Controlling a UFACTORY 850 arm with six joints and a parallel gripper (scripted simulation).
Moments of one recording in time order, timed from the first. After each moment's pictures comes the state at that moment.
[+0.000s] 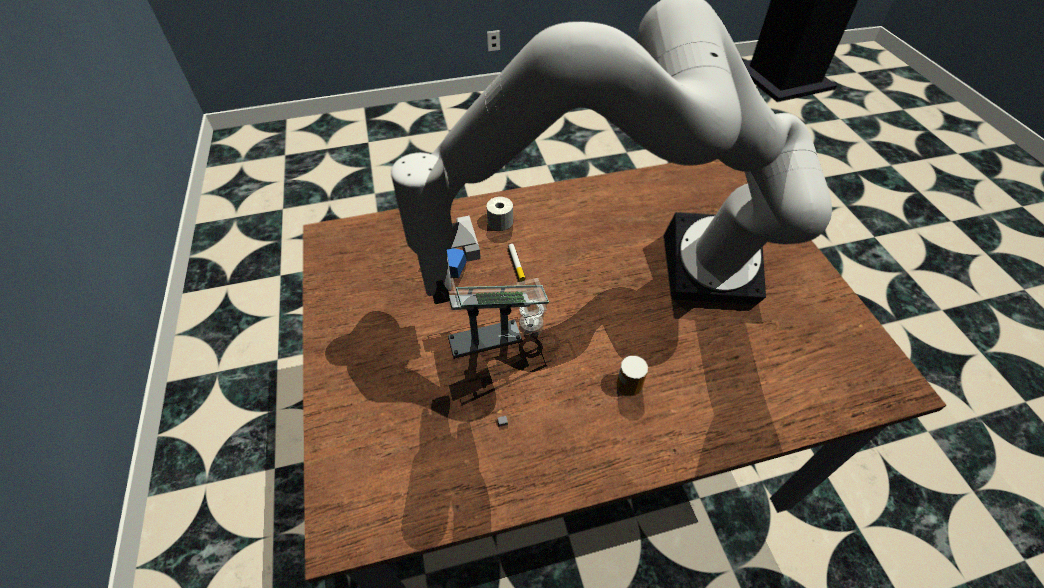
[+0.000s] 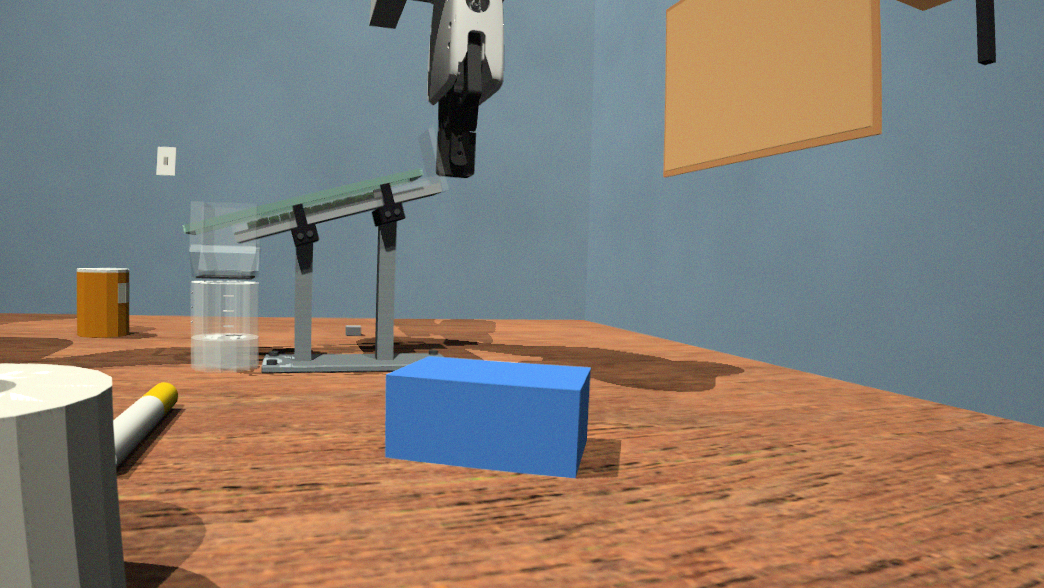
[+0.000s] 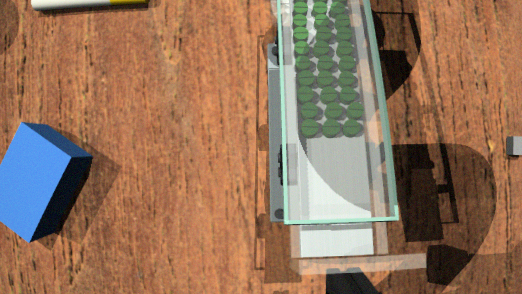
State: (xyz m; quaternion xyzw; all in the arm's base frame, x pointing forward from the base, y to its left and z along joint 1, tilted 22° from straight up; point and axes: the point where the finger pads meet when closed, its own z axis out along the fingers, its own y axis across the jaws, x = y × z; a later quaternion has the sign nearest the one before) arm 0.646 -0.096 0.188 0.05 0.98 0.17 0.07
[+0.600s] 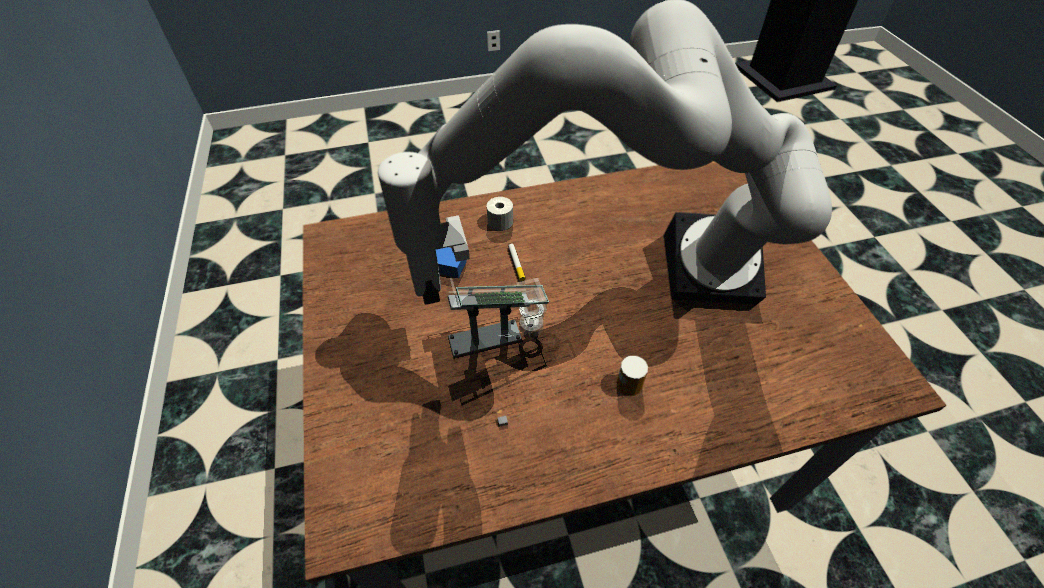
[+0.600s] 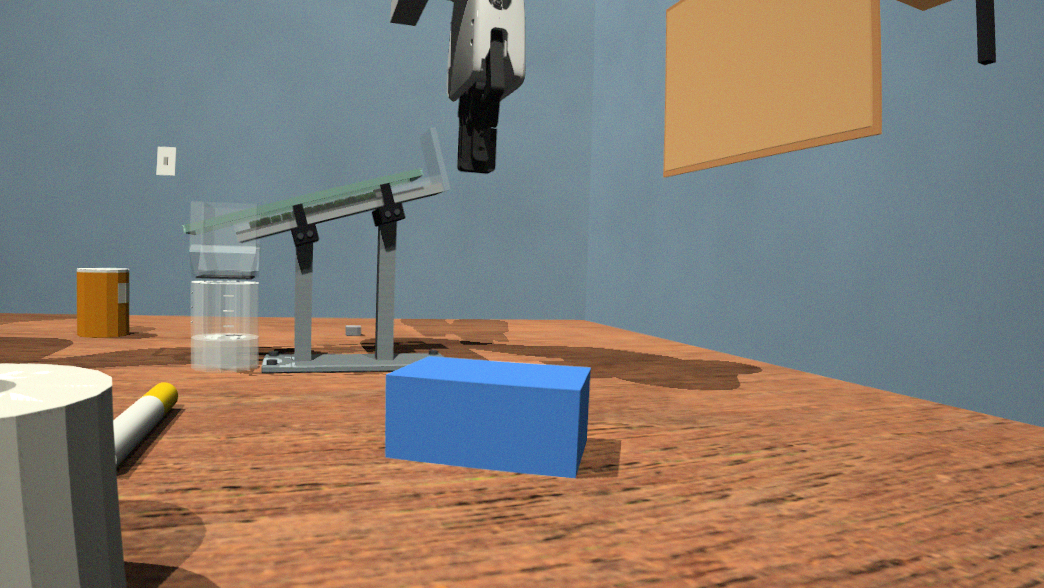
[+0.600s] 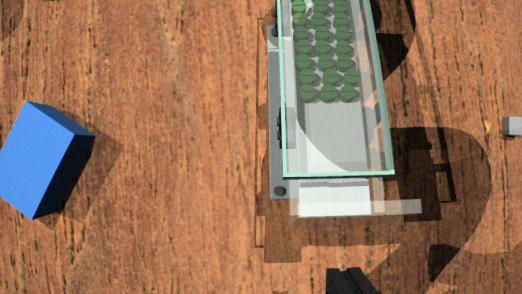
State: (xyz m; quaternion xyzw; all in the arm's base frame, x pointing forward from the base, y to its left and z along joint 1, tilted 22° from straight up) arm 0.664 -0.100 0.196 0.05 0.98 0.17 0.07
